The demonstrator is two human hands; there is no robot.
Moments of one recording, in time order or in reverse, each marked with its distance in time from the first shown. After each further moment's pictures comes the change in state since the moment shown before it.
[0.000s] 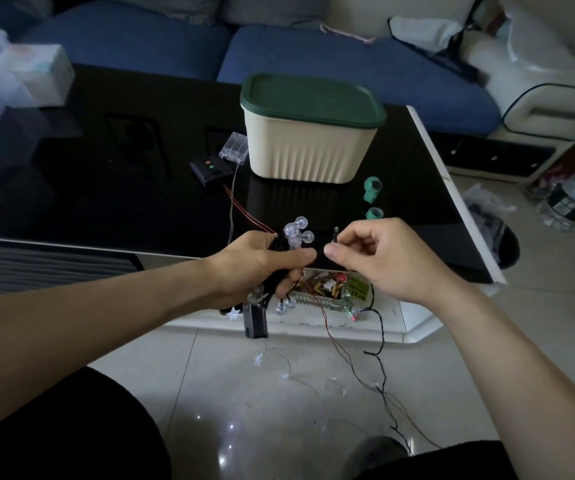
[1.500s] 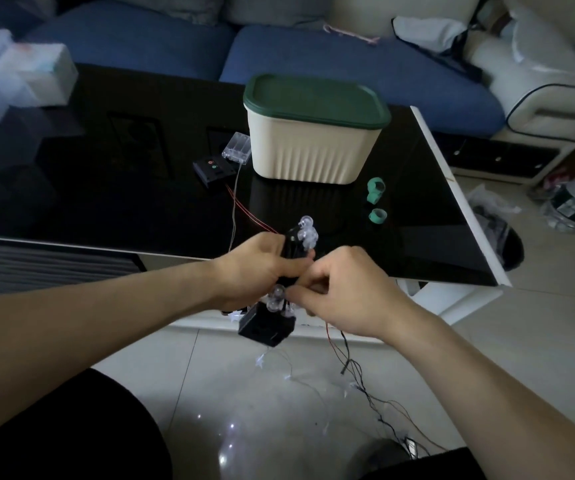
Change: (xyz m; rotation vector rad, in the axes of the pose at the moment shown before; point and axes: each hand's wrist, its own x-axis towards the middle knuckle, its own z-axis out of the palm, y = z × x) left_hand 0.000 0.003 0.008 -0.152 -0.019 -0.035; right_hand -0.008 -0.025 0.044 -0.165 -0.138 -0.012
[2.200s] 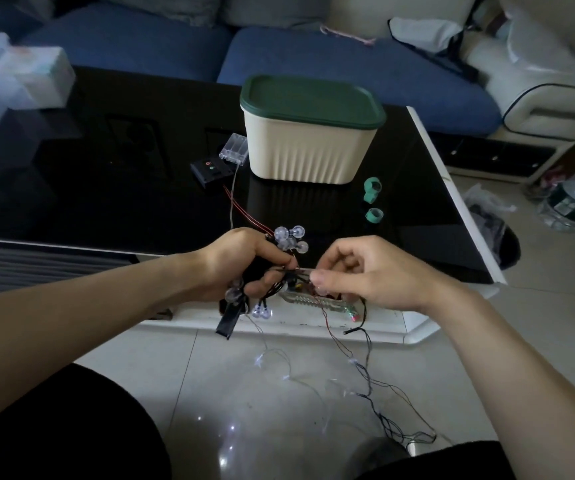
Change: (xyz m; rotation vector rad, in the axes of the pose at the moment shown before) left_hand -0.002 0.010 -0.019 -0.011 -0.023 -0.187; right_hand -0.001 0.017 -0.038 0.204 -0.149 0.149
